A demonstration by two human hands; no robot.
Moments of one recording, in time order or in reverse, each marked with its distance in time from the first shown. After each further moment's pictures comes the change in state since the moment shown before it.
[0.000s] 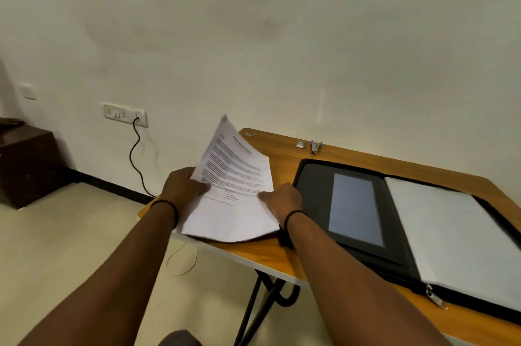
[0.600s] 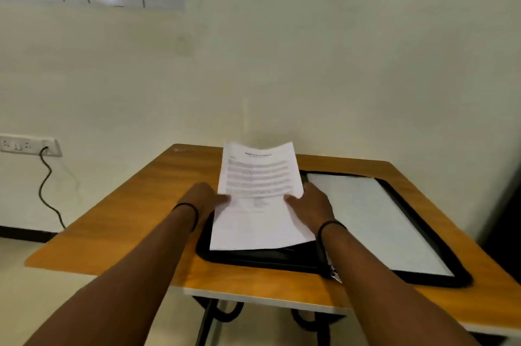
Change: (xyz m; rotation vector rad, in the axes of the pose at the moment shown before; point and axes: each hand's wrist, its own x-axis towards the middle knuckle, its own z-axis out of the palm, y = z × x) left_hand -0.026 0.078 0.175 0.299 -0.369 0.024; right_hand -0.004 0.118 -0.189 -0.063 0.271 -0.050
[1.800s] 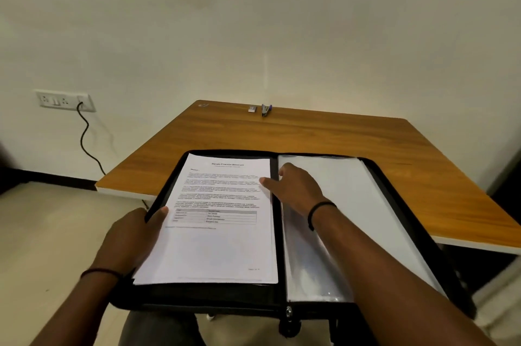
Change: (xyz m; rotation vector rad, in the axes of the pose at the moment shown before) left_hand -0.179 -0.167 -0.071 0.345 0.320 -0.026; right_hand -0.127 -0.042 0.044 -0.308 -0.181 -0.113
